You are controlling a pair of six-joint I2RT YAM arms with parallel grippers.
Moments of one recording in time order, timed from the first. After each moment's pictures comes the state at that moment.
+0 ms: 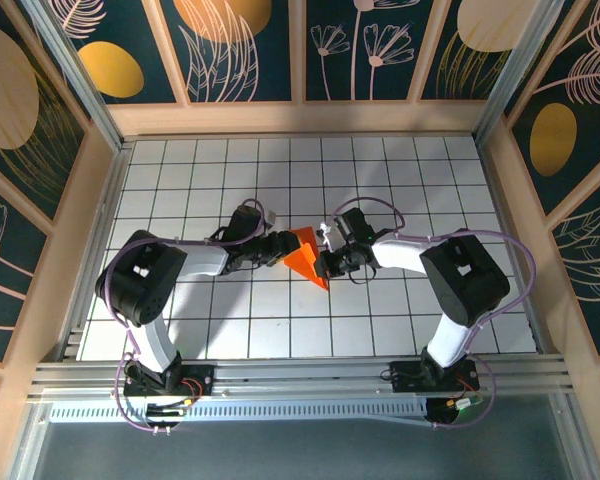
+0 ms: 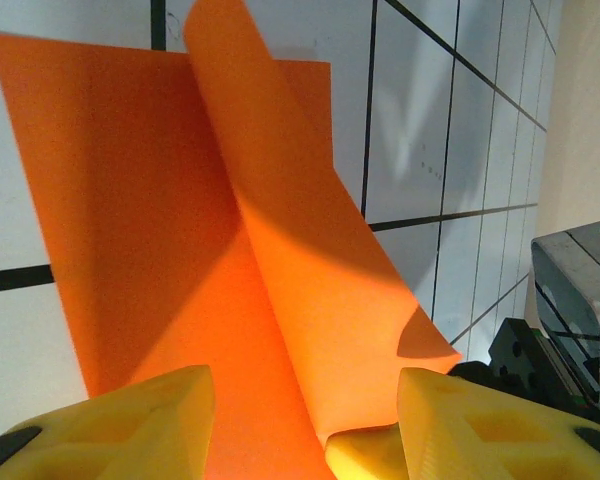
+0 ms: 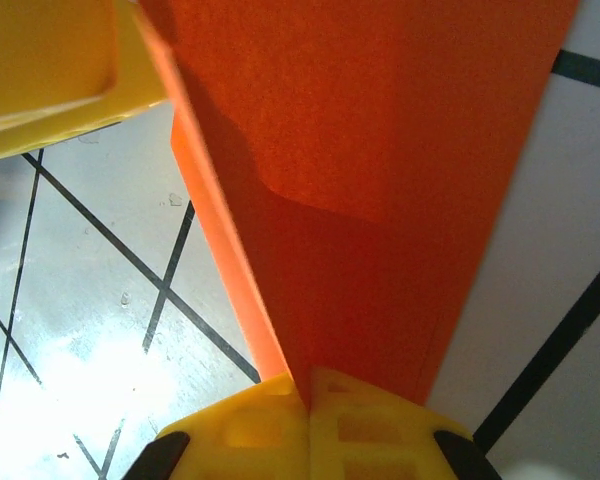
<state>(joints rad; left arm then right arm) -0.54 1.80 0.79 0.28 0.52 -0.97 0.60 1.73 0.85 -0.19 -0.51 0.28</state>
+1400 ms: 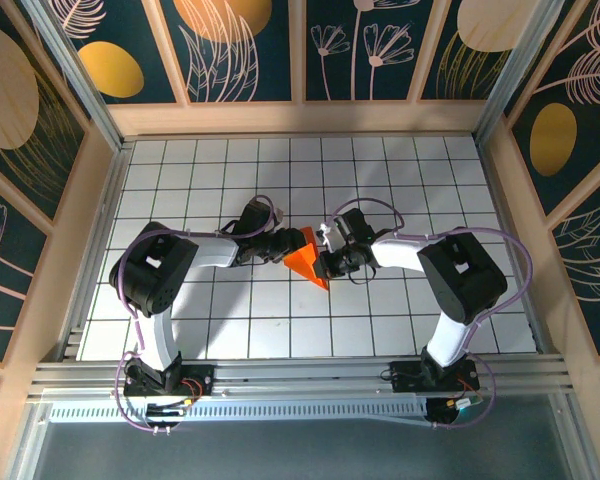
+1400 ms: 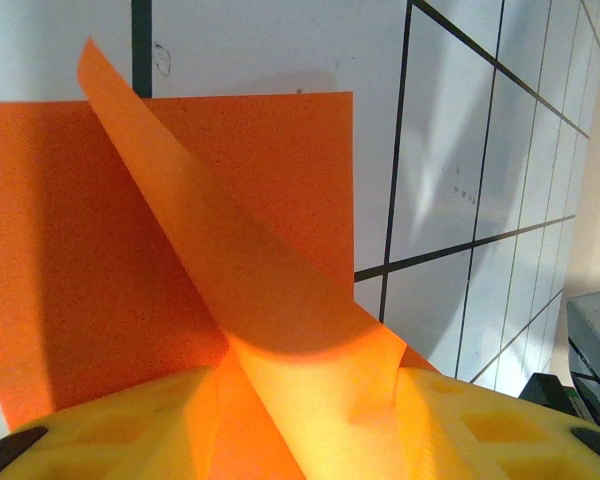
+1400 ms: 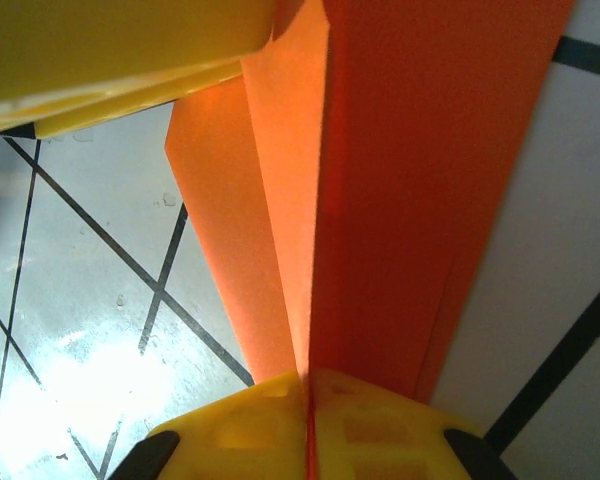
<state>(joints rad) -0.56 1.89 0.90 0.20 0.47 -0.96 0.59 1.75 0.85 -0.18 -0.53 0.28</state>
